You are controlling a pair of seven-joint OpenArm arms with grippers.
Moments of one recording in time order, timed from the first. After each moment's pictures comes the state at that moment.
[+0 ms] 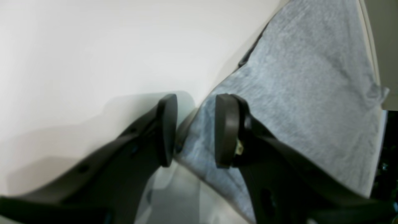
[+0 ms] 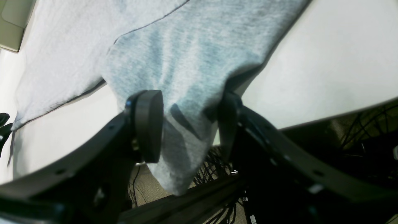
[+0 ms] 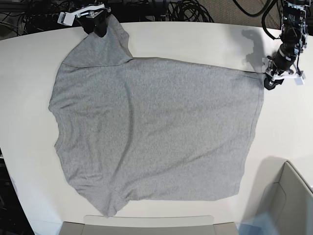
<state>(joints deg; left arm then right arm) 22.4 -36.0 -6.7 72.8 -84.2 1.7 23.1 -50.7 19.1 -7.6 95.7 46.2 6.6 13.8</state>
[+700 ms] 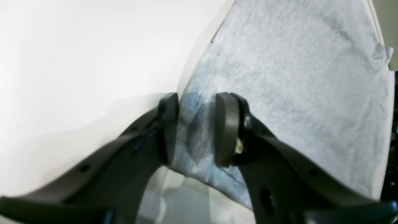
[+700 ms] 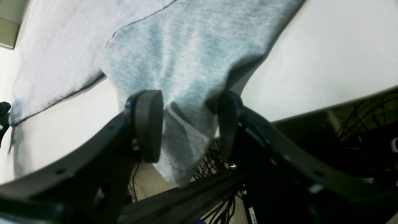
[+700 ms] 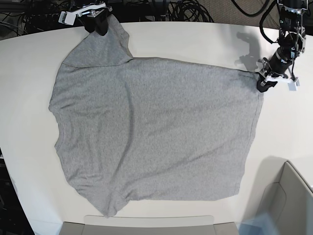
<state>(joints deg) 23.0 -33.1 -8.1 72.8 -74.3 -1.3 25.0 -51.5 19.0 -7.8 97.7 46.2 5.5 12.1</state>
